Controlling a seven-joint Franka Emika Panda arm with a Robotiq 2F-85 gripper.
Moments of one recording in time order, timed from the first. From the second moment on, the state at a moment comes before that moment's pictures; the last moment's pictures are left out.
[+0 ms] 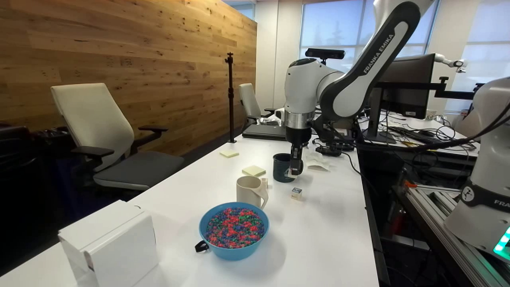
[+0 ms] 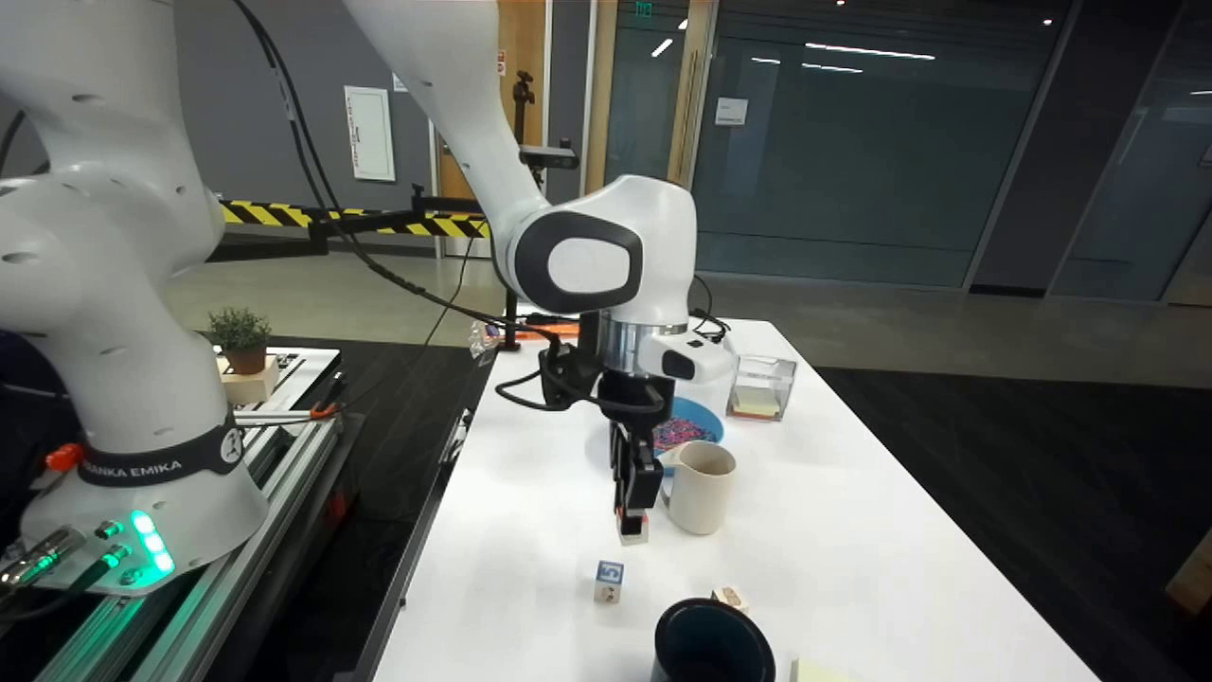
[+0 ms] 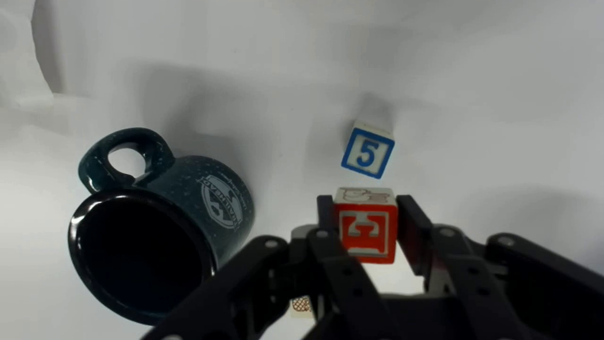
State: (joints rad) arm 0.04 0.15 -0.18 -2.44 -0.36 2.60 0.18
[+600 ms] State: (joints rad) arm -0.10 0.04 -0.23 -2.46 -0.36 2.59 0.25
